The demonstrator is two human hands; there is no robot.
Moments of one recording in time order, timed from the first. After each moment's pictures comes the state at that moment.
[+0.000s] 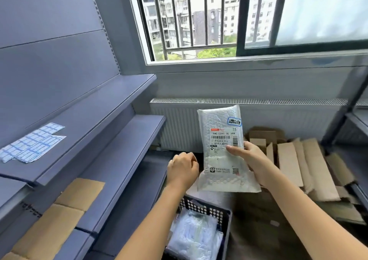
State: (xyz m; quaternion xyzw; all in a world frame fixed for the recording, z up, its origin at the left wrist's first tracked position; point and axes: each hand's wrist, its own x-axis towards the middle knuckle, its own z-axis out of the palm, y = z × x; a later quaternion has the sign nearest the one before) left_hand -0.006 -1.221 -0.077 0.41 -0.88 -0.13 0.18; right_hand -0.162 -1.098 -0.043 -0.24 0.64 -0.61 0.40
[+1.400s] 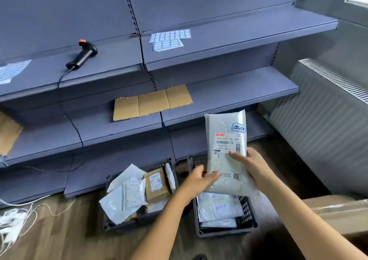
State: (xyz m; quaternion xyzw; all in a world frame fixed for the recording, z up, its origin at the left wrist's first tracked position) left_hand -0.035 -1.153 -0.181 0.68 -0.38 -0.54 0.31; right_hand -0.194 -1.241 -0.143 -0.50 0.47 -0.28 0.67
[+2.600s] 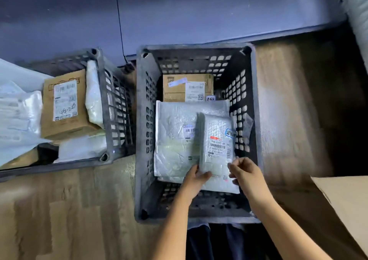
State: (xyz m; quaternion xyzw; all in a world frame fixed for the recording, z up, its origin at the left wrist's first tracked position) left_hand -0.140 -1.223 -0.786 0.67 -0.03 -0.67 0.31; right_hand -0.247 -1.318 -0.684 -0.43 0.67 -0.04 0.61
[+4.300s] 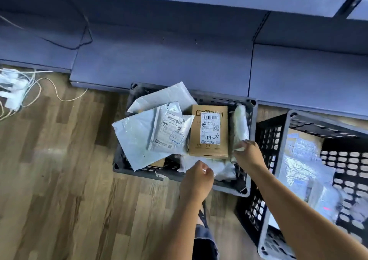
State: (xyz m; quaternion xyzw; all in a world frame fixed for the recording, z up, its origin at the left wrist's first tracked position) left_hand 0.228 -1.099 -0.594 0.84 -0.09 -0.49 0.20; right_hand 0.164 -1.246 -0.621 -0.71 0.53 0.16 0.43
